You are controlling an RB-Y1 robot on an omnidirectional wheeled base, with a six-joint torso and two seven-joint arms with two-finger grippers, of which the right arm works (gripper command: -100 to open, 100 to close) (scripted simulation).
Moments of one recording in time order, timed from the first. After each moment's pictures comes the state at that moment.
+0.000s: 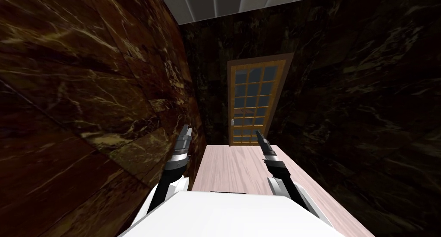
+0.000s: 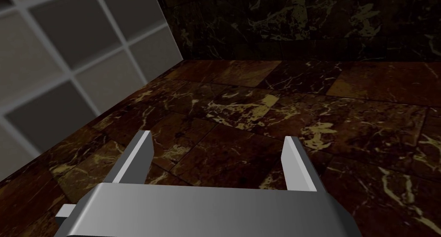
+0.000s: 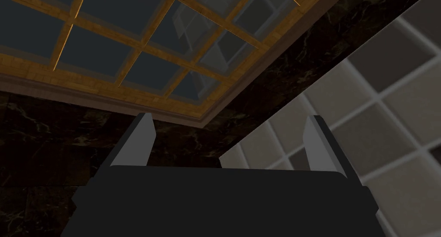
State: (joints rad) arm 0.38 -0.07 -0.07 -1.89 0.12 -0.54 0.44
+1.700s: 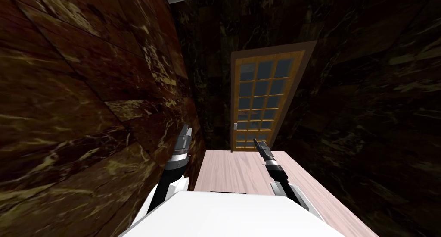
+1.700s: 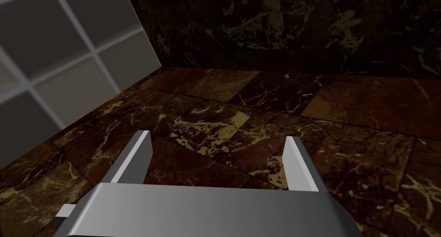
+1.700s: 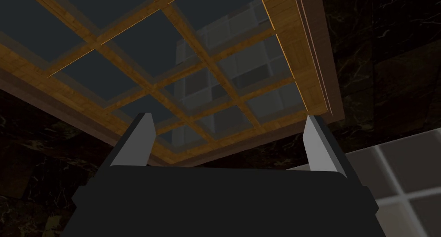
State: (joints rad) arm 0.25 -0.10 -0.18 -1.49 0.25 -0.66 0.70
